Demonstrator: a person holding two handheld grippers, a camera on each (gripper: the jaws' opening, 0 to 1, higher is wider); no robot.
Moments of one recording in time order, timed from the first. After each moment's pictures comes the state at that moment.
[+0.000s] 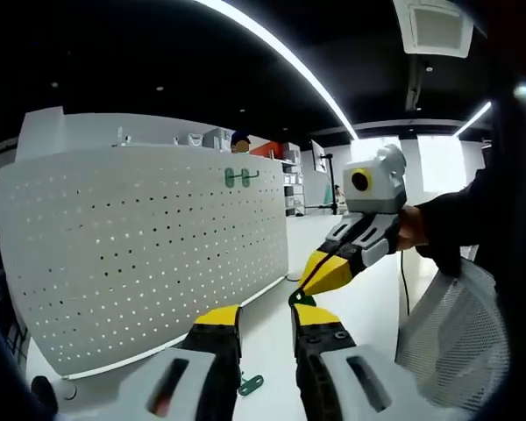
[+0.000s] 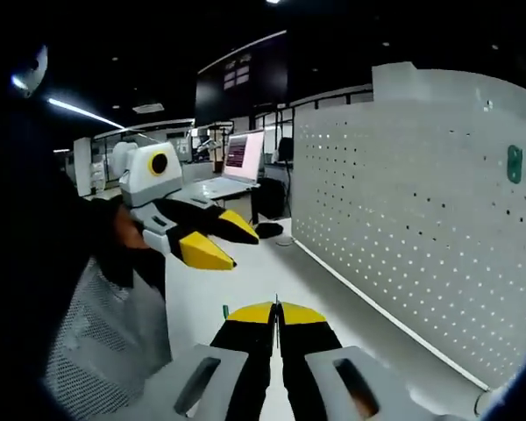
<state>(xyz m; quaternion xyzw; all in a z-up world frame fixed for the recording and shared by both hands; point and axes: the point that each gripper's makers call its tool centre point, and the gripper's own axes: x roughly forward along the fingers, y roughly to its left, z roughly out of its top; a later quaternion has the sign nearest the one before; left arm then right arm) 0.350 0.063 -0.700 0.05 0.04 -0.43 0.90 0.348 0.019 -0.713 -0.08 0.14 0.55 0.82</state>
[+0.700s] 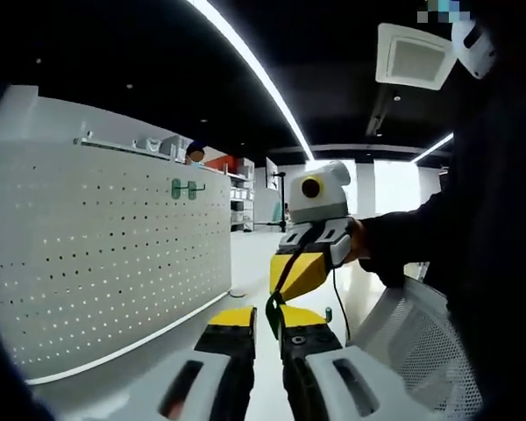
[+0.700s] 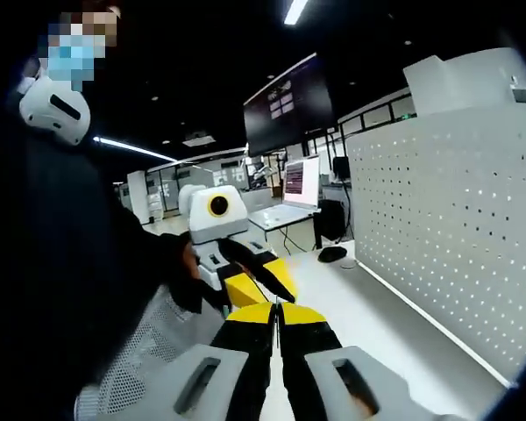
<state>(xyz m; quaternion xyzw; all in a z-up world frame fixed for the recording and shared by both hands) 0.313 0.029 -0.690 0.00 0.03 -0.54 0.84 0.306 0.029 -0.685 -0.02 0.13 0.66 0.74</state>
